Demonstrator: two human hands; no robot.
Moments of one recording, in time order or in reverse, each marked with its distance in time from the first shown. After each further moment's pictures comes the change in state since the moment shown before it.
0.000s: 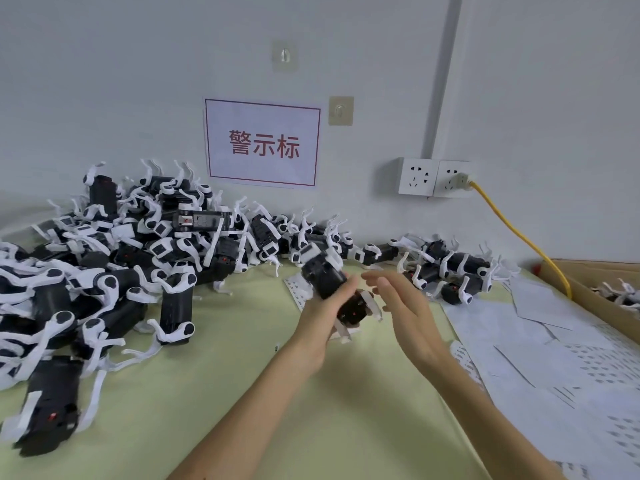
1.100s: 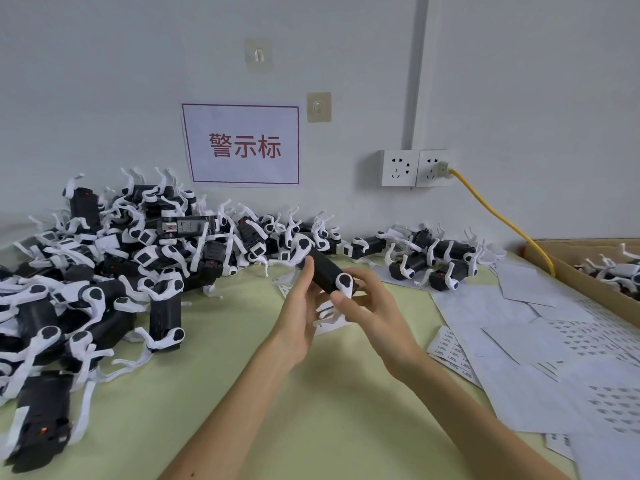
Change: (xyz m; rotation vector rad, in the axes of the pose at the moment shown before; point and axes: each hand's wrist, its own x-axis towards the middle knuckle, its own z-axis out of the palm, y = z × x) left_hand -0.003 0.010 -0.006 -0.085 -0.041 -0.023; right_hand -0.015 -0.001 0.021 0.249 -0.066 0.150
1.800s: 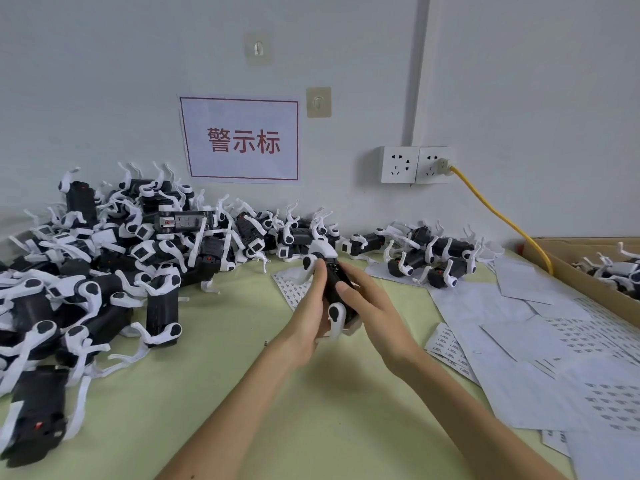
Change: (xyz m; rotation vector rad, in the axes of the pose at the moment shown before) left_hand 0.000 -0.012 0.007 0.203 -0.100 -0.027; right_hand 0.001 -0.002 0.000 0.030 -0.040 0.035
